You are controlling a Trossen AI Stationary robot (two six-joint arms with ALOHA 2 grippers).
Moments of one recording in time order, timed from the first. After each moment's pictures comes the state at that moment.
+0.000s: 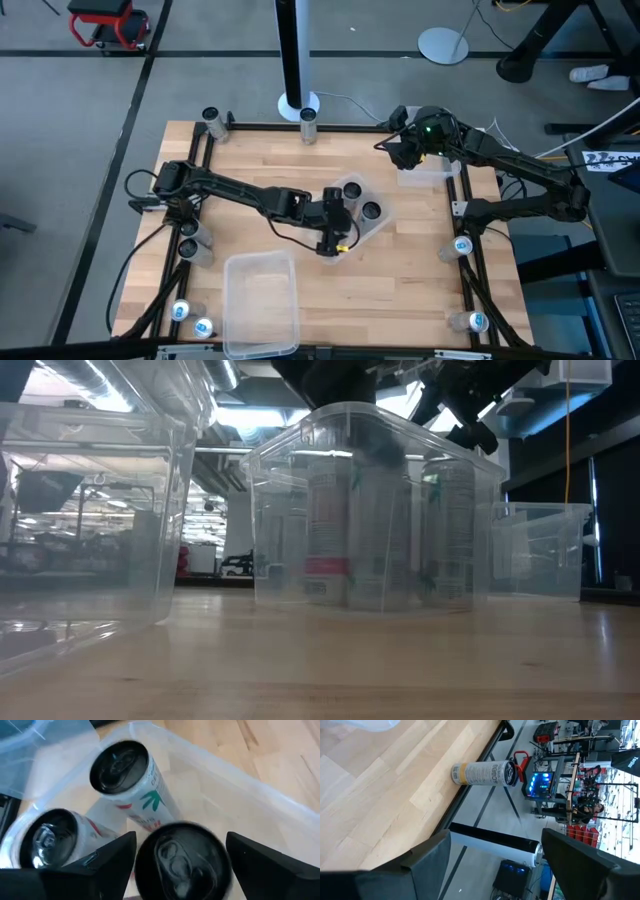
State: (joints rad) left arm -0.14 1.87 1.49 -0.39 -0.25 0.16; right arm -0.48 1.12 1.05 -0.47 0.06 -1.42
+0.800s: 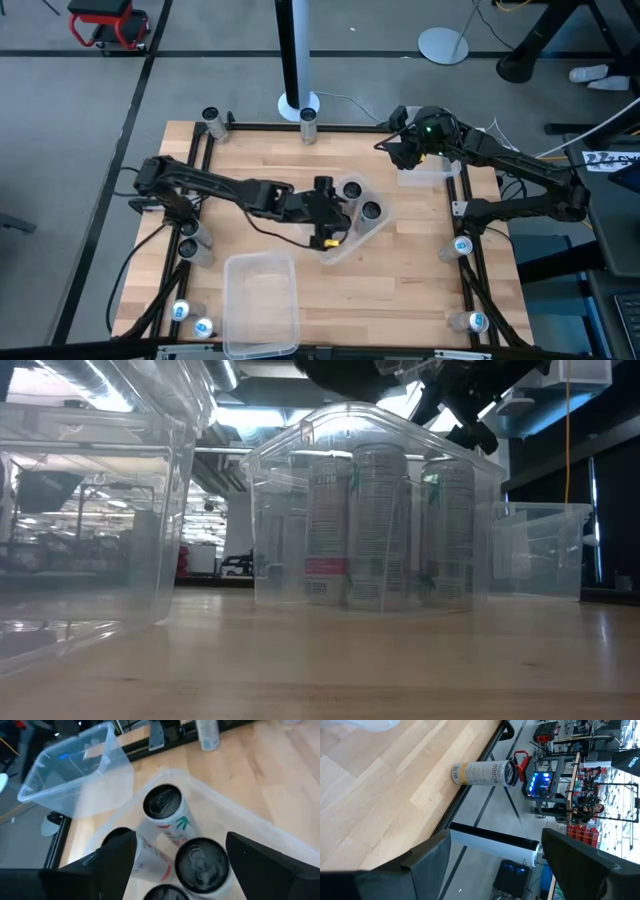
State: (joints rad) left arm -0.17 1.71 1.49 -0.42 -0.35 0.20; right arm -0.48 1.12 1.05 -0.47 0.06 -1.42
